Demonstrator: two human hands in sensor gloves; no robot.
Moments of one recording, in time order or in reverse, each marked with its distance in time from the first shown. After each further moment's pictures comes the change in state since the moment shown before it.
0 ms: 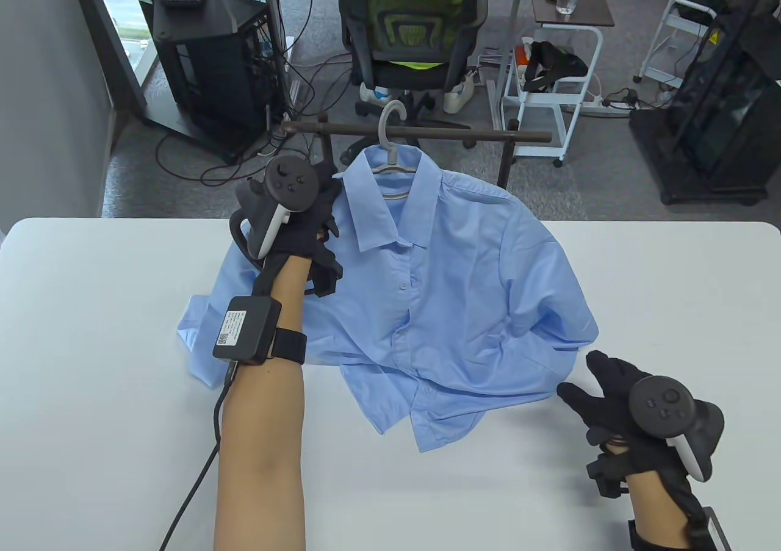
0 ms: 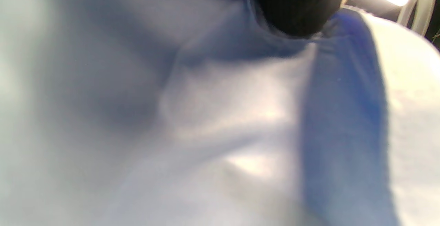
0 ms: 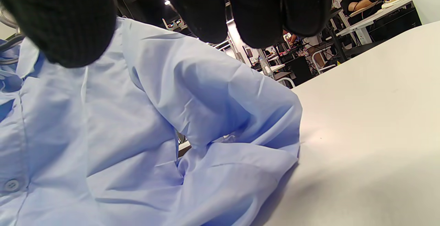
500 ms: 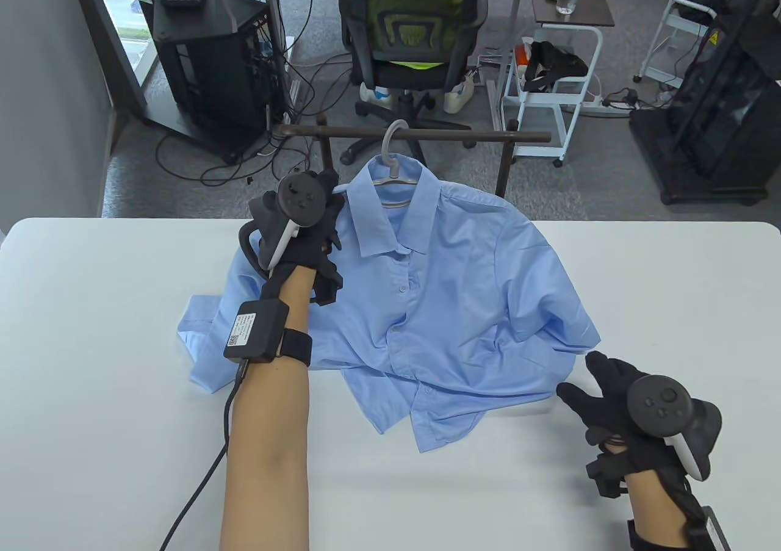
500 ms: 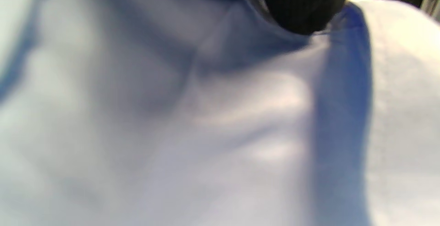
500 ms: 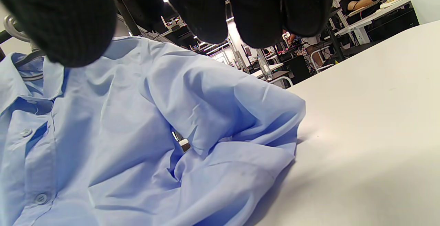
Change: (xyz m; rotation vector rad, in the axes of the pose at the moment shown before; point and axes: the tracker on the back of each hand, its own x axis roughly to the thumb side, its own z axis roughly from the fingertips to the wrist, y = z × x) left_hand -0.018 -0.037 0.001 0.027 -0.007 -0.115; right_hand 0.001 0.000 0.000 0.008 0.007 0.011
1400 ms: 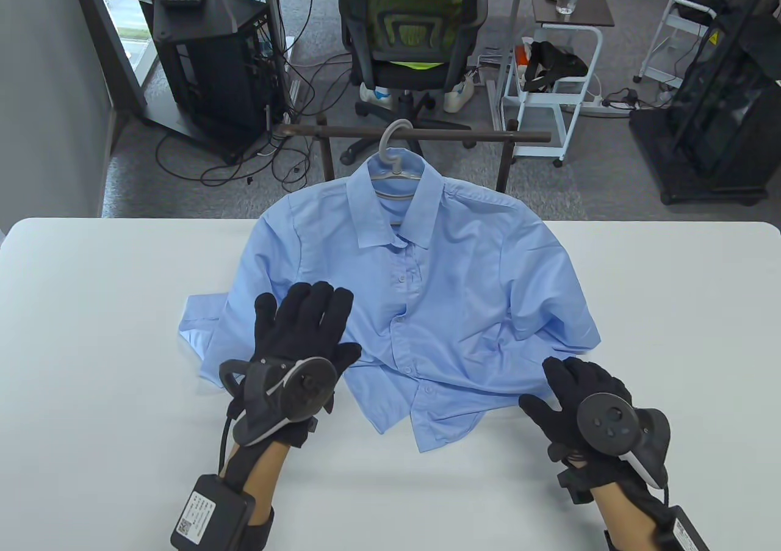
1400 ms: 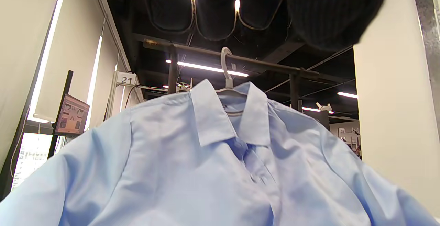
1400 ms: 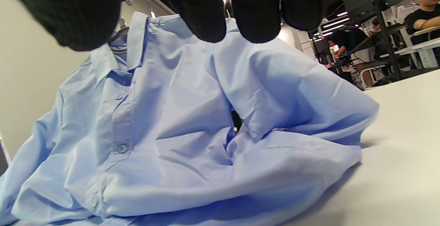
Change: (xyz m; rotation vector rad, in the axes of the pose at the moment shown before) left_hand -0.004 0.025 0.222 0.105 -0.433 -0.165; right_hand 0.054 0.026 0.022 -0.030 -0.240 0.097
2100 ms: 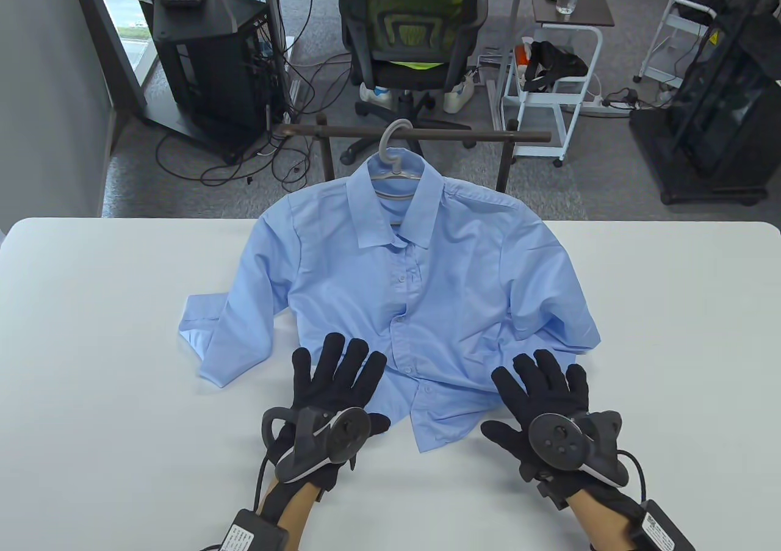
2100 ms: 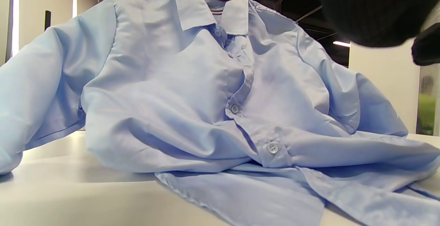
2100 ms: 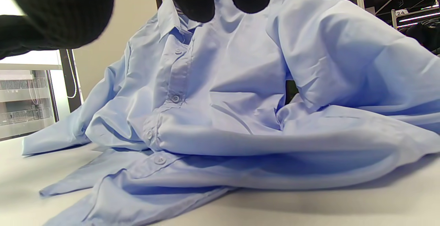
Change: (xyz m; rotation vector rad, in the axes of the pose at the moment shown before) left_hand 0.014 -0.095 0.037 -0.229 -0.030 -0.014; right_hand 0.031 0.035 0.003 0.091 -0.235 0.092
